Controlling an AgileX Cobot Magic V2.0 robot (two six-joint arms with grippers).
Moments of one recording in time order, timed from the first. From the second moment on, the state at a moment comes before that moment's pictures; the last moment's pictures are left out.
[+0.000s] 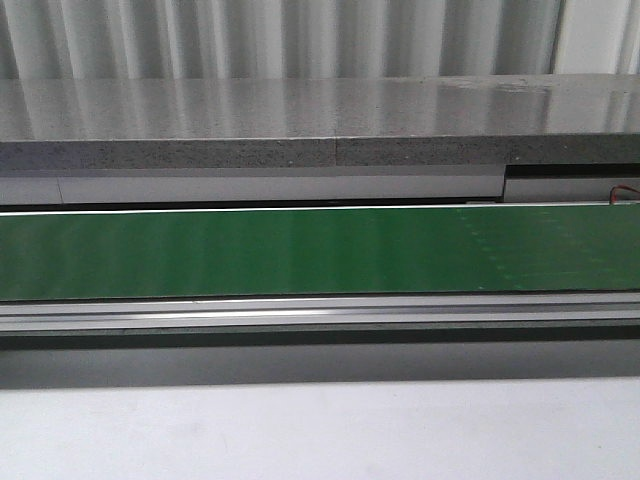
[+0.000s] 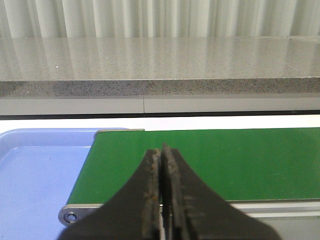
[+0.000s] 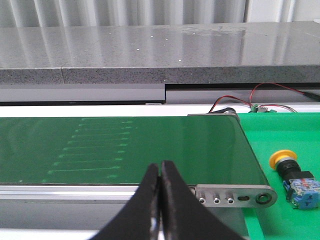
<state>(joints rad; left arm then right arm) -0.05 0.00 0.00 0.07 0.14 -0.06 0.00 -0.01 0.03 -0.01 0.11 0.07</state>
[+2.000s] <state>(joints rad) -0.05 0.00 0.00 0.07 0.14 -0.06 -0.12 1.05 -0.98 -0.01 0.94 0.08</state>
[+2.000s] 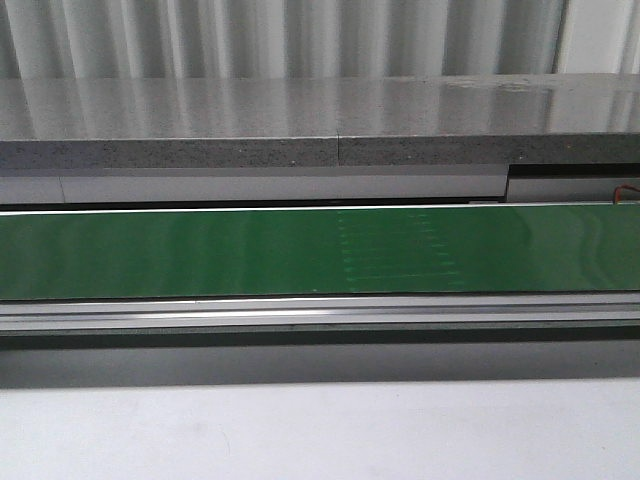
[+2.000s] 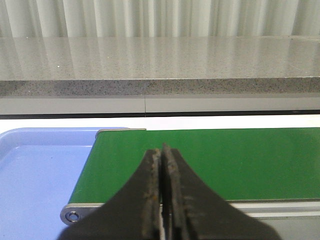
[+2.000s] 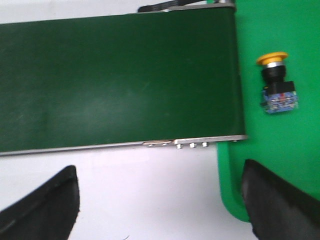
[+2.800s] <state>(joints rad) -0.05 0.00 0.00 0.07 0.14 -0.06 -0.47 1.77 -1.36 0.00 0.90 -0.22</state>
